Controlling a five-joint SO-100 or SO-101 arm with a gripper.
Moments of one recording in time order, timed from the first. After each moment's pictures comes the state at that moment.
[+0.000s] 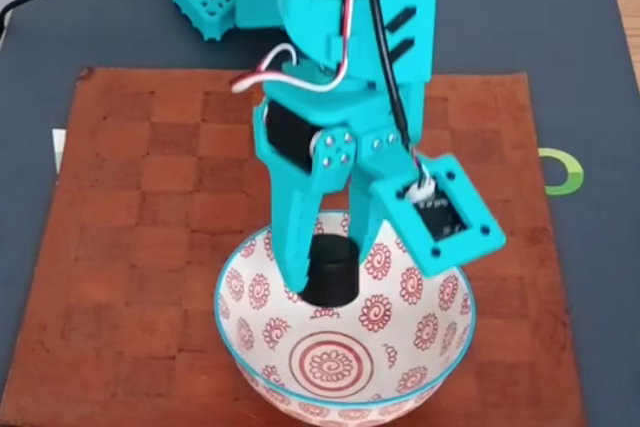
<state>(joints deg) -11.7 48.6 37.4 92.8 62.9</state>
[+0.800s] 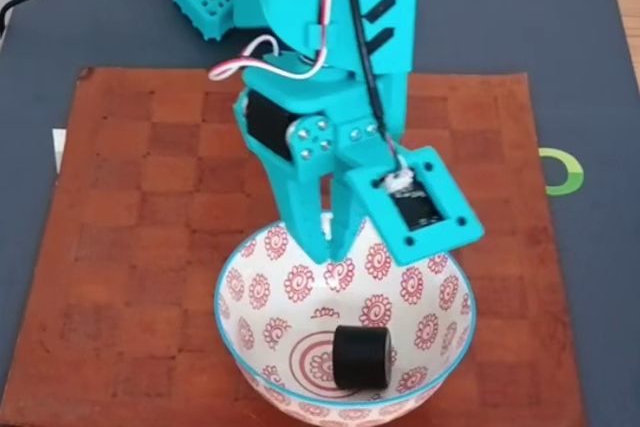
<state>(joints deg) -7.6 57.0 45.4 93.2 63.1</state>
